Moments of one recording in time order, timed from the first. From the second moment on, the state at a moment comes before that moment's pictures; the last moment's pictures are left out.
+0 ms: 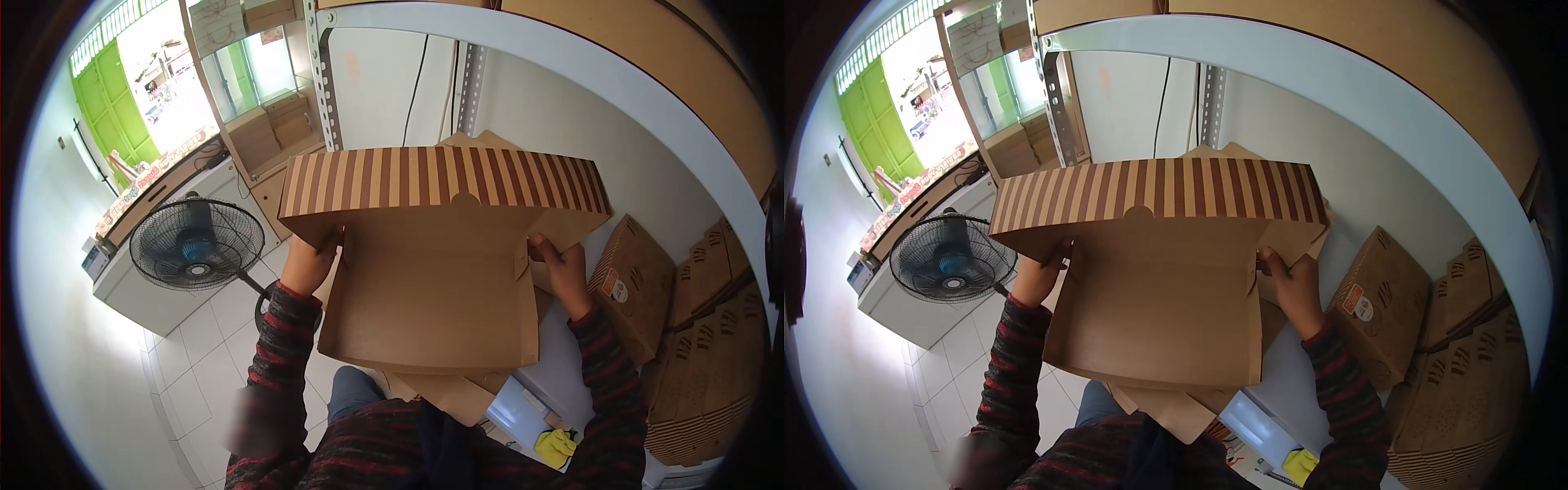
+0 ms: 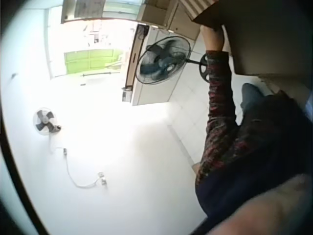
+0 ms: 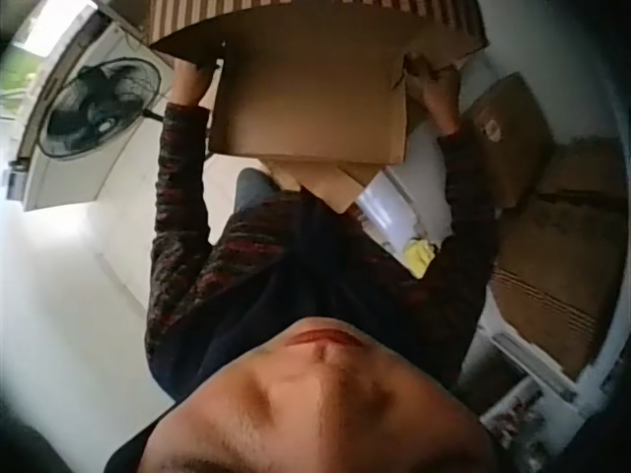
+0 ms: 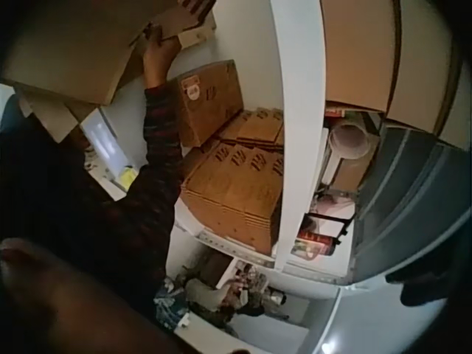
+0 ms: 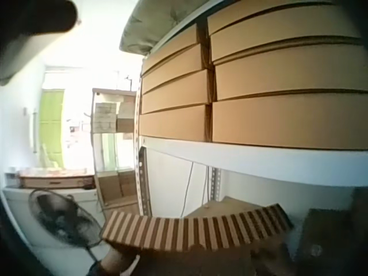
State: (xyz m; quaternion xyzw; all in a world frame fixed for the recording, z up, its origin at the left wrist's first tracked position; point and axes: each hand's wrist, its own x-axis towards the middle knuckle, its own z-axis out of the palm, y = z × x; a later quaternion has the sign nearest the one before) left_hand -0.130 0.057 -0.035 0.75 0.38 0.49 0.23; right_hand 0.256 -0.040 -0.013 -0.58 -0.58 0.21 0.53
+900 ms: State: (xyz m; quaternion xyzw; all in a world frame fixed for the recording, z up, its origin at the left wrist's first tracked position) left_hand -0.147 0.058 -0.060 0.81 0.38 0.38 0.23; right_hand 0.290 -0.041 0.003 -0.54 -0.79 0.11 0.26
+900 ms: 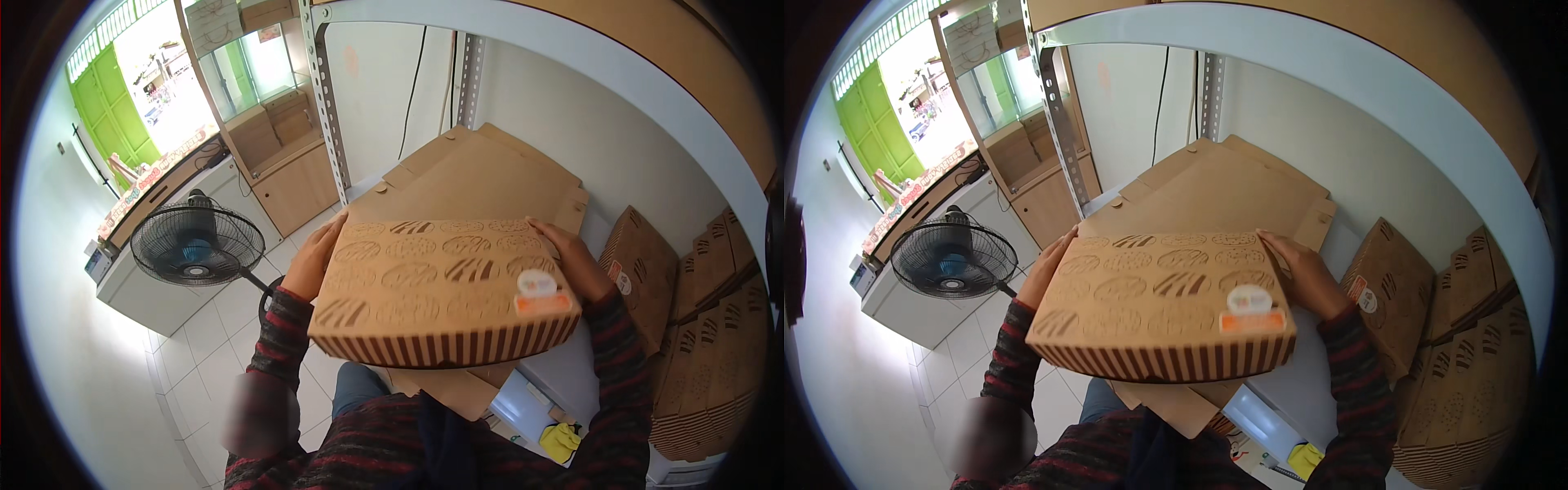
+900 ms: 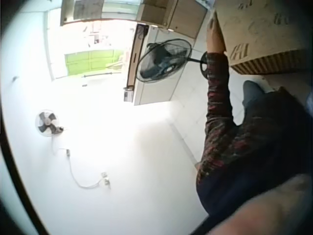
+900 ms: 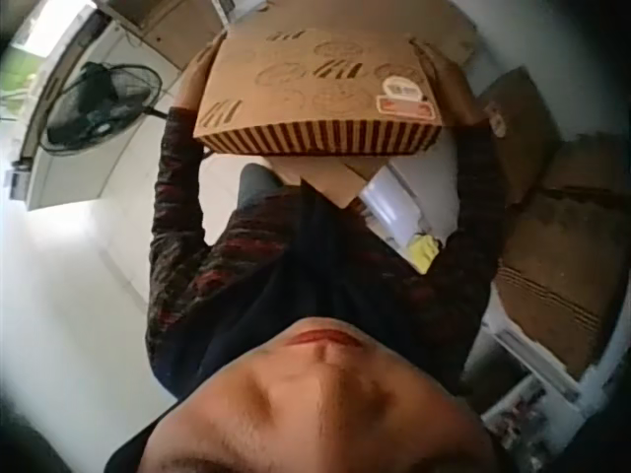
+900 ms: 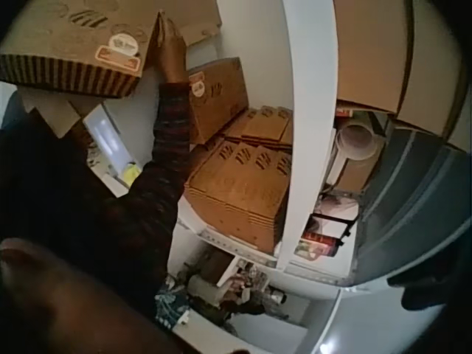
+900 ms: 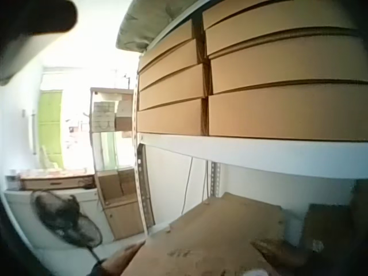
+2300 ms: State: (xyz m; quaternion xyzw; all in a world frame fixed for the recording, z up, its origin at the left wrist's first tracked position) left_hand -0.072 -0.043 -0.056 0.46 0.29 0.58 0.61; right_hand 0.226 -0.088 0.048 -0.47 -0.83 -0.14 0.27
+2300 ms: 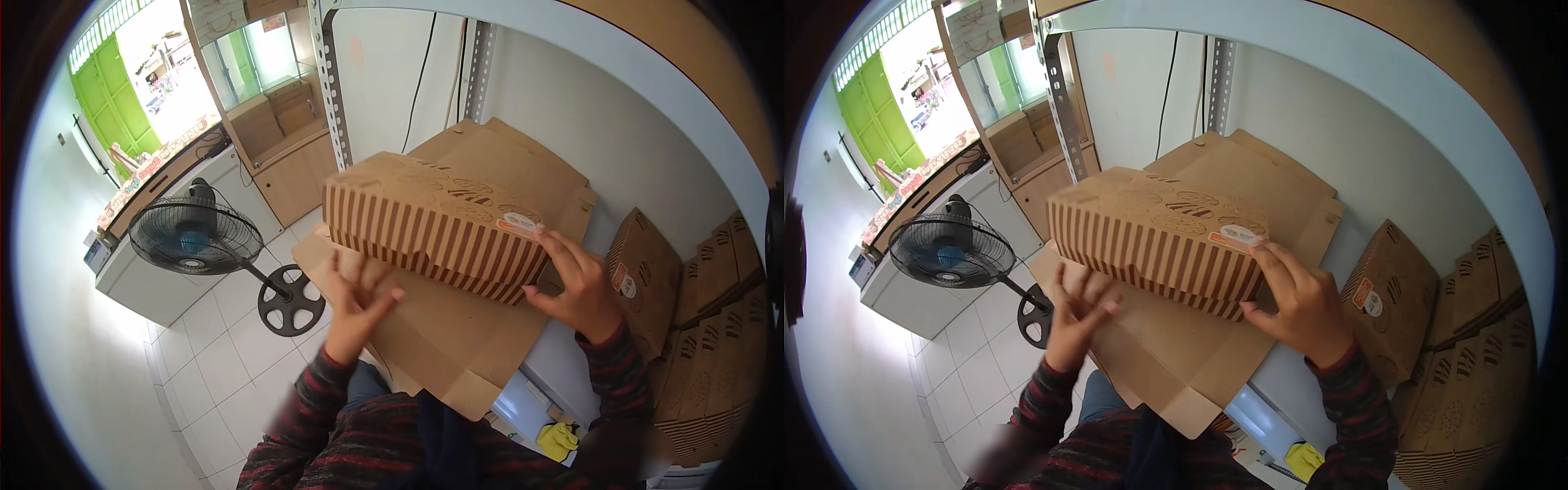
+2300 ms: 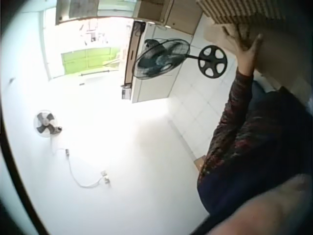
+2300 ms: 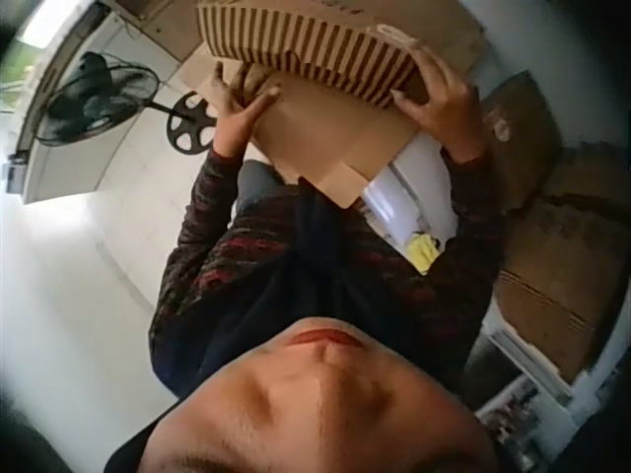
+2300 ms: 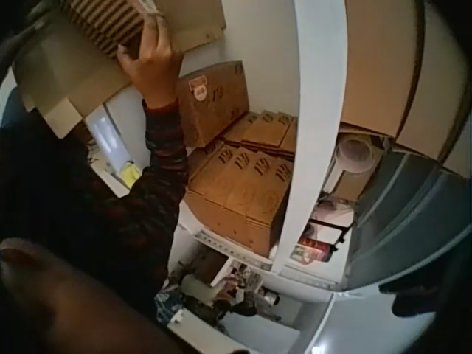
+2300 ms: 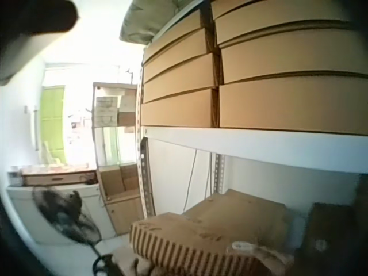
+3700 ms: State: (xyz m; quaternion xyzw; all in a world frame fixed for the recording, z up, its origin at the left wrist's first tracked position) left_hand 0.014 -0.097 -0.057 0.51 0.21 0.57 0.62; right_hand 0.173 -0.120 0.045 -0.39 -0.82 -0.32 0.25
